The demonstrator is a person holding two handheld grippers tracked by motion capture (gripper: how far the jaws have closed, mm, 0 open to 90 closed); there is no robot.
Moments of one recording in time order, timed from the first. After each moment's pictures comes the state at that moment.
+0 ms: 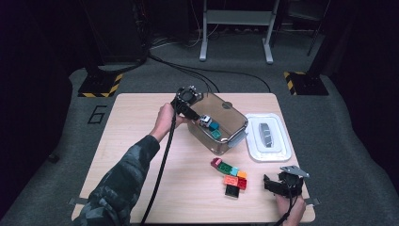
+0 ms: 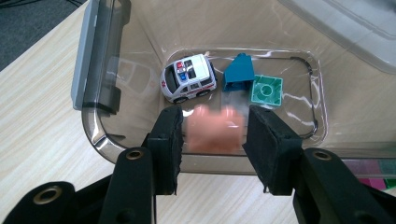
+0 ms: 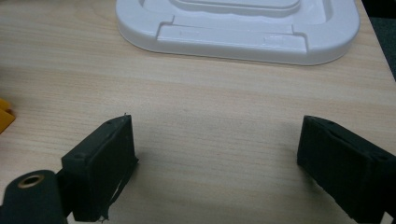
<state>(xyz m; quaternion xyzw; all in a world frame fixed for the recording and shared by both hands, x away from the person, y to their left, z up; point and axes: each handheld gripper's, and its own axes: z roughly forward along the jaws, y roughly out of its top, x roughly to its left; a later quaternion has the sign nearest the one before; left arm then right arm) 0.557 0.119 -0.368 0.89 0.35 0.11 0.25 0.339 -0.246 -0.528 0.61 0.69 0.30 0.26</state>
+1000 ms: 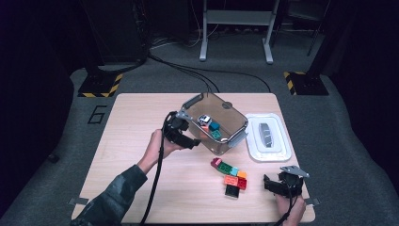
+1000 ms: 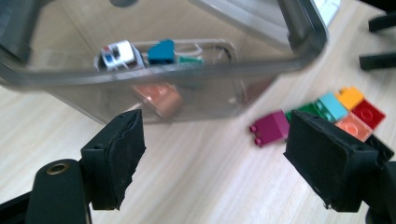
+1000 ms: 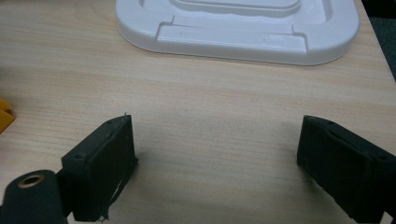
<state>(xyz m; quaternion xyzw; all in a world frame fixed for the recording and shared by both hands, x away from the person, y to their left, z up) 0.454 0.144 -0.395 0.88 0.29 0.10 0.36 0.339 -0.246 -0.529 0.61 0.68 0.31 0.26</state>
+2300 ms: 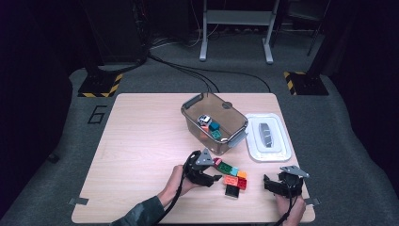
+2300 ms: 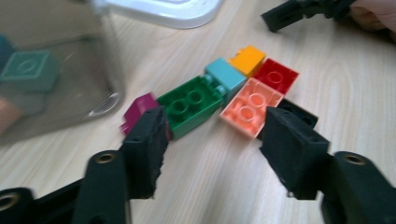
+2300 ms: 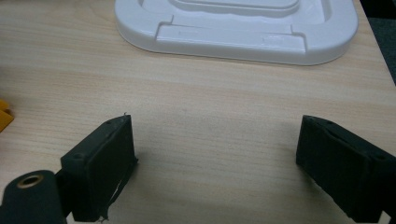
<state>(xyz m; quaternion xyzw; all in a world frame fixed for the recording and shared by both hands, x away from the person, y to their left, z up) 0.380 0.078 -0.469 0.89 0.18 0.08 0.41 0.339 -0.246 -0.529 0.61 0.68 0.31 0.26</state>
